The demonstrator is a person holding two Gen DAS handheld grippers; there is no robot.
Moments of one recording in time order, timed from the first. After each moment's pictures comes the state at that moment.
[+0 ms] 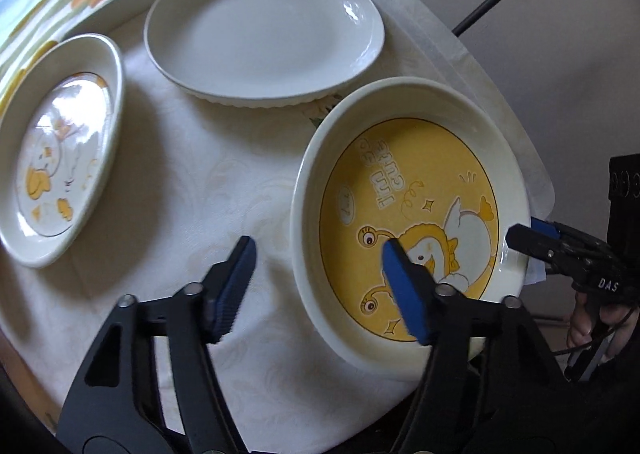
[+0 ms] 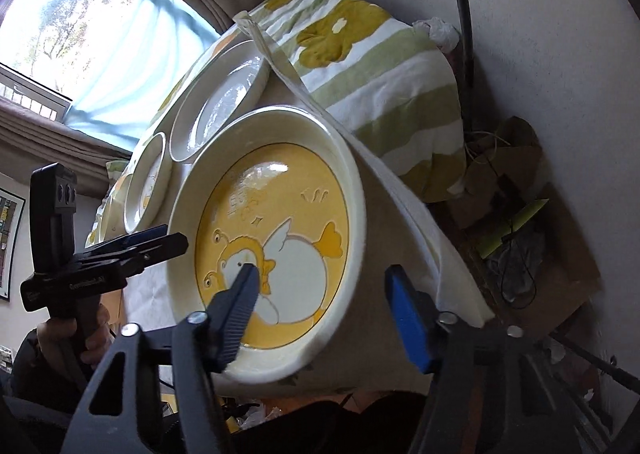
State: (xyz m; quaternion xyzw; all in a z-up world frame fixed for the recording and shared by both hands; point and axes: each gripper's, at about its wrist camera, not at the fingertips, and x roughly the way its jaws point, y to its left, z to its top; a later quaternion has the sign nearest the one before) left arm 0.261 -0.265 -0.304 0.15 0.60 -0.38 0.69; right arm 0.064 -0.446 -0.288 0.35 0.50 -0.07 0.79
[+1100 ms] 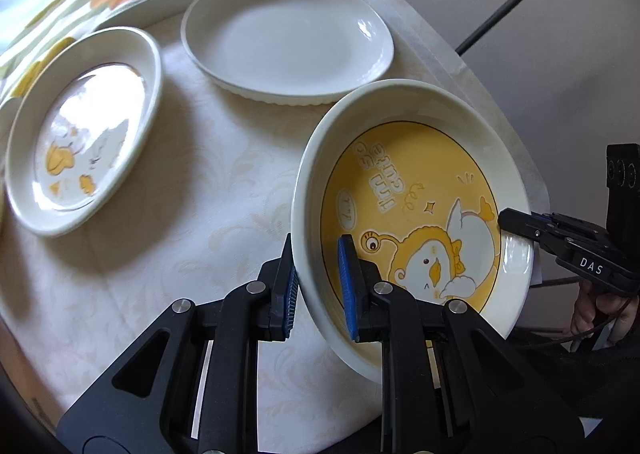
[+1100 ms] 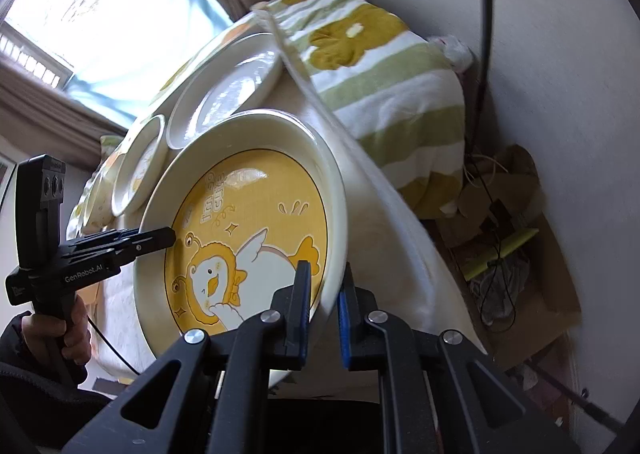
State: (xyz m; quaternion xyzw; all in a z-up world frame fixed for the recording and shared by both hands) left arm 0.235 -0.236 -0.300 0.11 0.58 -0.37 0.72; right arm 0.082 -0.437 -0.281 0.28 0.50 -0.06 0.82
